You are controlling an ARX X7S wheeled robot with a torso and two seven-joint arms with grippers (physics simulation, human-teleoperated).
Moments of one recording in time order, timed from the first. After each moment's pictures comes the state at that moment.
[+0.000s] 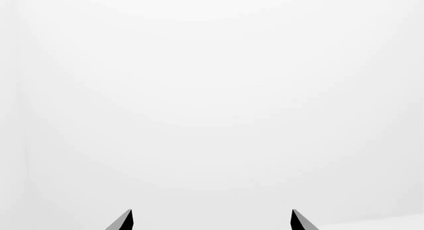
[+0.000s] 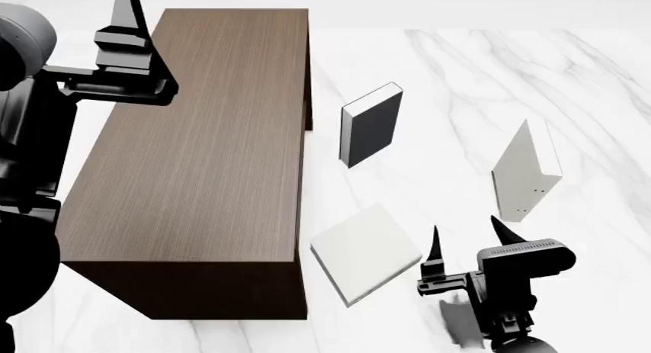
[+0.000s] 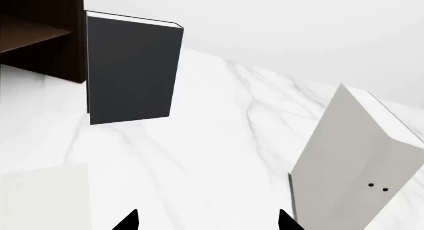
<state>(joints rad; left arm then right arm) -0.82 -0.51 -0.02 0.82 -0.68 -0.92 -0.41 0.18 0.49 -0.32 -0.02 0.27 0.03 0.25</state>
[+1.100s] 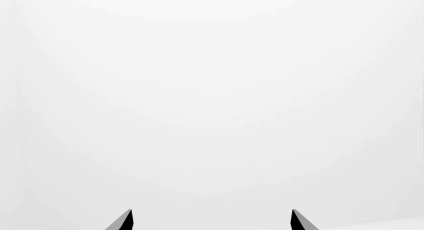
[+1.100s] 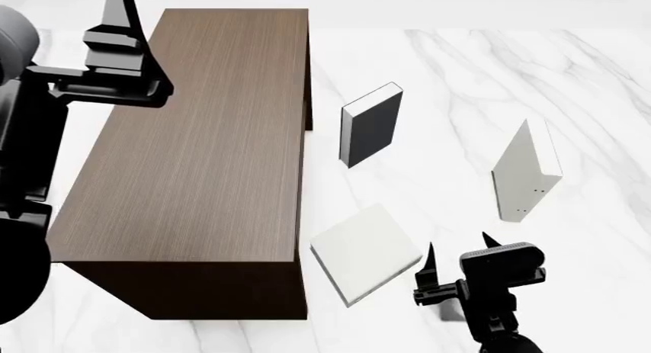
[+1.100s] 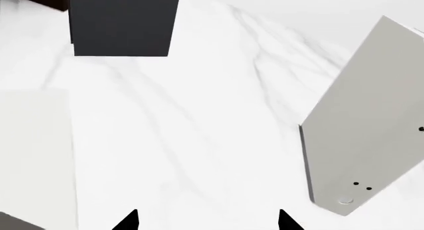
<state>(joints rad) -0.82 -0.53 -0.04 0.85 -0.73 -0.93 -0.43 0.24 0.46 -0.37 0.13 0.23 0.11 0.26</state>
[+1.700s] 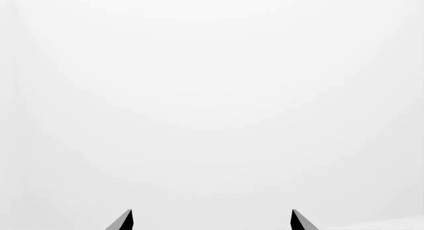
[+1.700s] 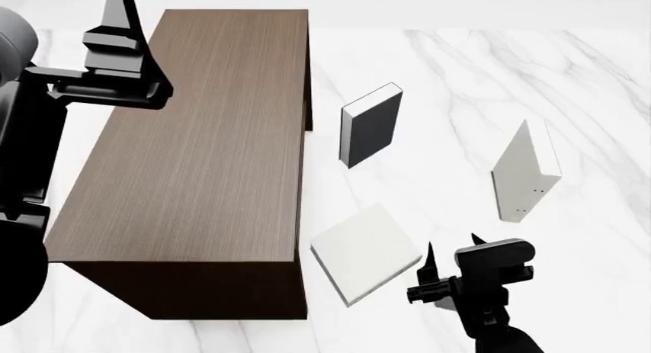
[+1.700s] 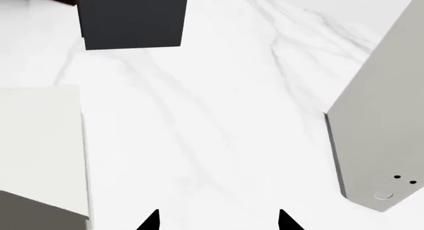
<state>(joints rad) -0.82 -0.54 -0.04 0.85 -0.76 -0.93 -0.44 0.29 0.43 -0.38 0.20 0.29 0.12 0.20</state>
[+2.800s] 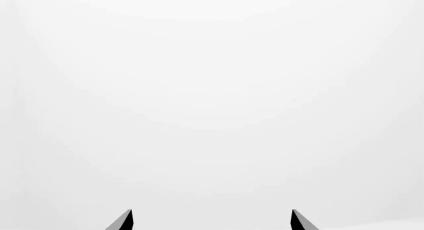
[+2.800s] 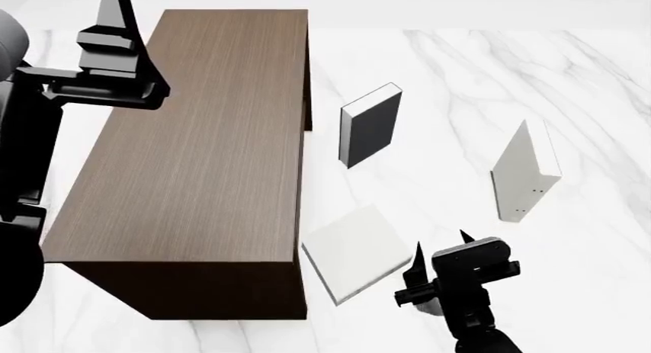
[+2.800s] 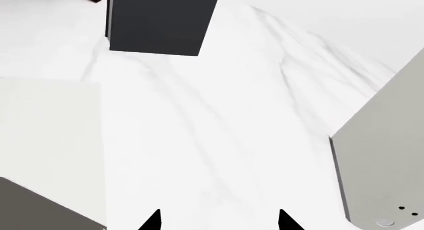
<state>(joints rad) -0.82 -0.56 -0.04 0.85 -0.78 -0.92 -0.46 0.29 0.42 -0.45 0.13 0.17 0.19 0.28</state>
